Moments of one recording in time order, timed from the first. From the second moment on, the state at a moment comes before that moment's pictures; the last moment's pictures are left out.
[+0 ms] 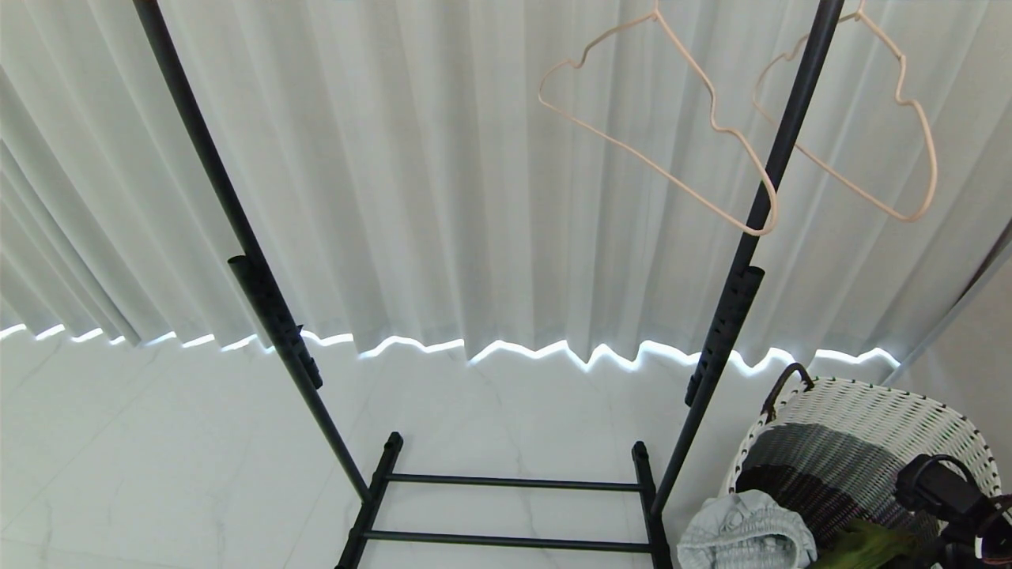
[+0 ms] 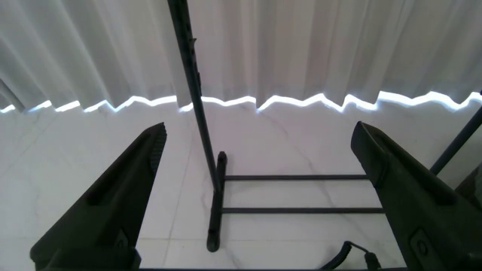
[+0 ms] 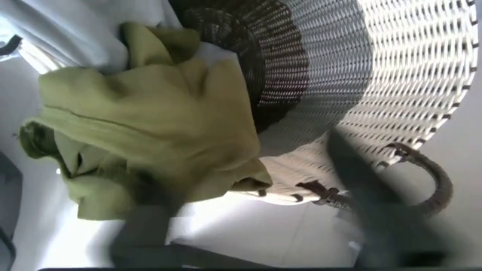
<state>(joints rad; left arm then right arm) 0.00 0.00 0.00 0.02 -0.06 0.09 -0.28 1.86 -0.04 -1.03 0.17 -0.76</state>
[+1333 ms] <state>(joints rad) 0.00 0.00 0.00 0.02 -0.06 0.09 -0.27 1.04 -0.80 0.27 0.08 -0.75</state>
